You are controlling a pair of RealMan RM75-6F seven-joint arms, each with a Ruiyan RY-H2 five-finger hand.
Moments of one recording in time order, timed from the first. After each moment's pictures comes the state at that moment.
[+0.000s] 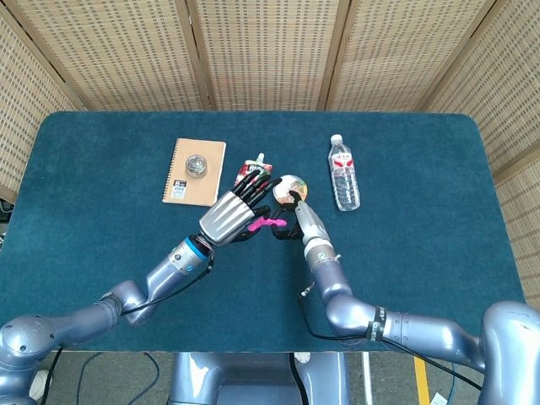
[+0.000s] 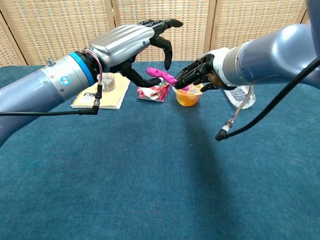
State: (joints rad) left arm -0.96 -1.79 -0.17 -0.98 1.63 1.18 -0.06; right arm 1.00 -1.63 0.59 -1.67 -0.05 1.04 -0.29
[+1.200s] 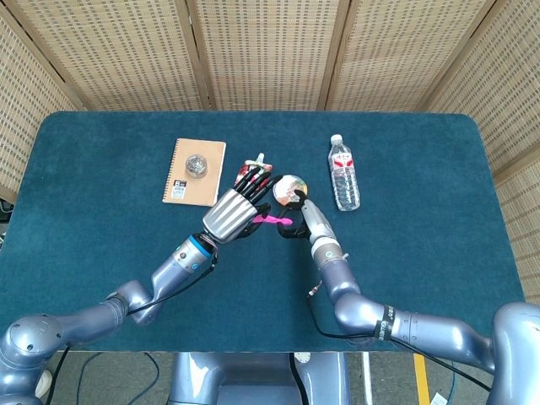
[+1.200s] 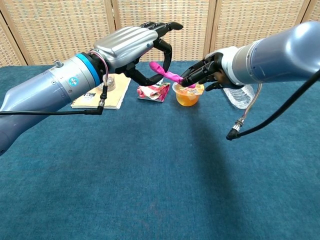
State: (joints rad) left arm -0.98 -1.81 -0.18 -0.96 1.58 1.16 0.00; right arm 0.98 -1.59 0.57 -1.68 -0.05 1.01 -0.25
